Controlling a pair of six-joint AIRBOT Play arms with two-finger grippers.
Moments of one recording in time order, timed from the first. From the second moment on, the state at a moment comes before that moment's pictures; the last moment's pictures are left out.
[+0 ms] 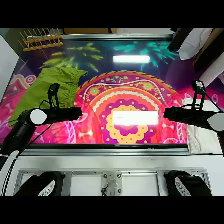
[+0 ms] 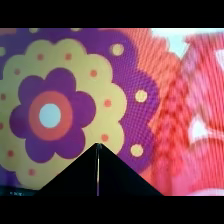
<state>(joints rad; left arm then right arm) -0.18 -0.95 0.74 1.12 -0.83 -1.65 -0.03 -0.76 0.79 -1.20 1.03 1.54</state>
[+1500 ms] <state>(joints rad) 0.05 -1.36 1.17 1.54 -0.74 -1.57 -0.03 -0.76 0.79 -1.20 1.03 1.54</state>
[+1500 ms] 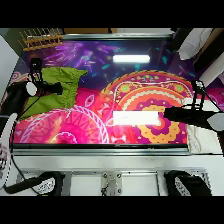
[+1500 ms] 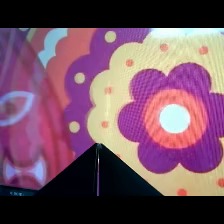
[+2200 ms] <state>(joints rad) 0.06 -1.83 1.48 1.57 -0.83 -1.59 -0.03 -0.76 0.79 -1.20 1.03 1.54</state>
